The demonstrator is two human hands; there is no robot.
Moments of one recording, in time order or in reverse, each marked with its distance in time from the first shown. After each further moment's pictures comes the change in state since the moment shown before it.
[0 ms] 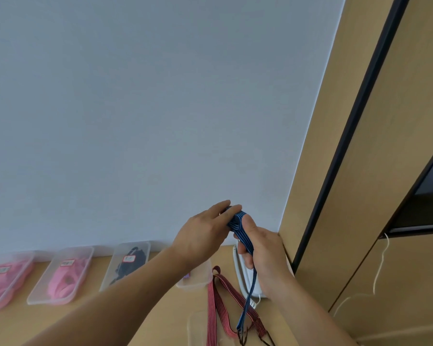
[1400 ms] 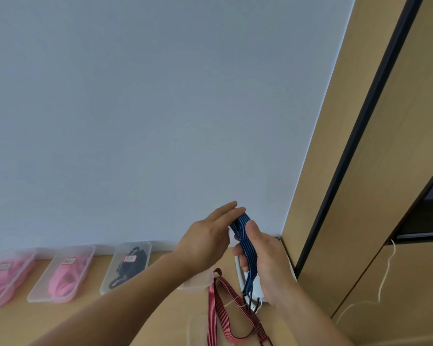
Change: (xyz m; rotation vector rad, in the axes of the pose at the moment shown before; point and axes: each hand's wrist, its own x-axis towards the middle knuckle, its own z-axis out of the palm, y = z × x) left_hand -0.008 -0.003 0.007 -0.190 -0.027 -0.082; right_hand 0.002 0.009 -0.003 0.051 -0.059 -0.030
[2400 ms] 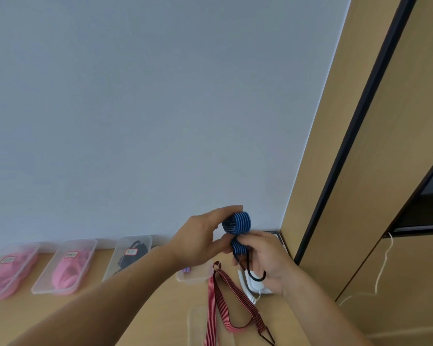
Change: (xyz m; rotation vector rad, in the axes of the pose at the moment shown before) left_hand -0.005 0.003 -0.017 -0.148 -0.175 -0.032; right_hand 0.005 -0.004 -0.011 0.040 -0.215 0.267
